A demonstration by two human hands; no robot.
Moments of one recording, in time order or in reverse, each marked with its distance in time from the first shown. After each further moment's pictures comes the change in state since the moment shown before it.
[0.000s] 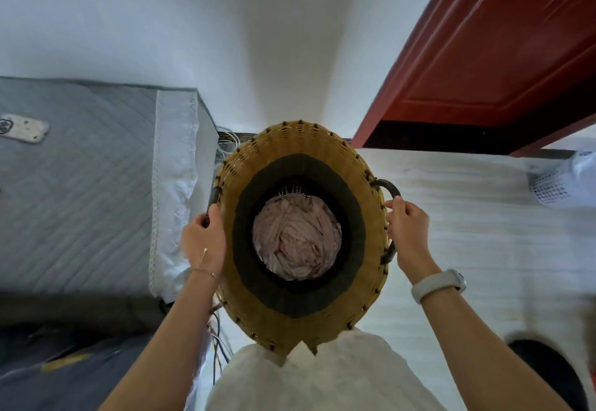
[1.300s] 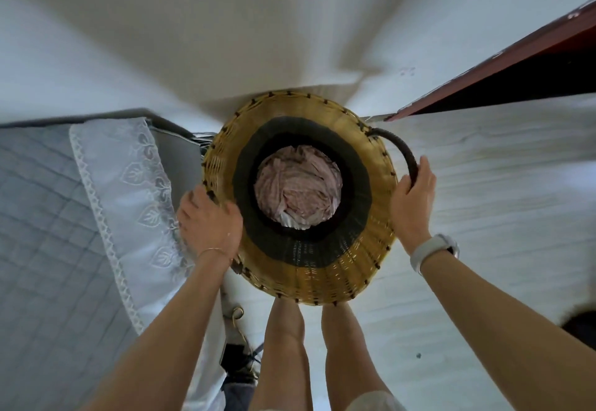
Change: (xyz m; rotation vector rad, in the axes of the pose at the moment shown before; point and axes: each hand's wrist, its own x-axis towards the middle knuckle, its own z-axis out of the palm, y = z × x) left_hand 0.391 0.012 0.216 0.704 -0.322 0.038; right_hand 0.303 0.003 0.302 -0.375 0.147 0.080
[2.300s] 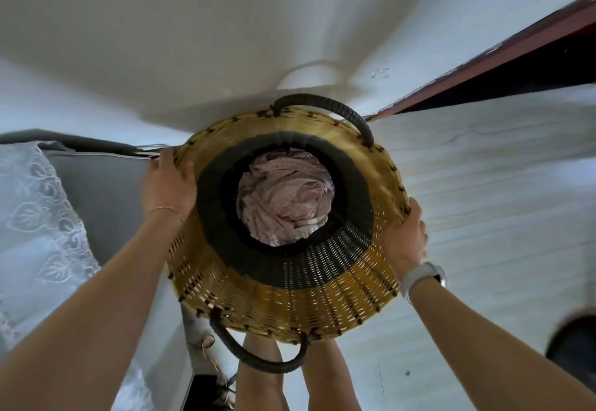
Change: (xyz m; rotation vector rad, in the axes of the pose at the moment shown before) left_hand 0.114 0.073 0.069 0.008 -0.071 0.126; right_hand 0.074 0.088 0.017 -0.188 -0.070 0.344
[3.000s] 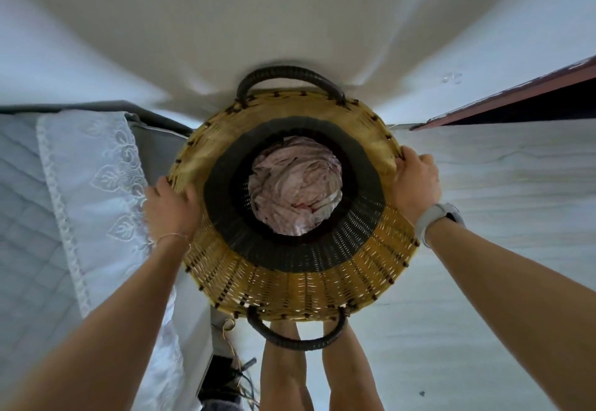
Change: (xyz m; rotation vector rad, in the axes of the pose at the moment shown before) left_hand -0.029 -0.089 -0.028 0.036 0.150 -0.254; right_hand 0.001 -0.098 0.027 -0.266 0.012 -0.573
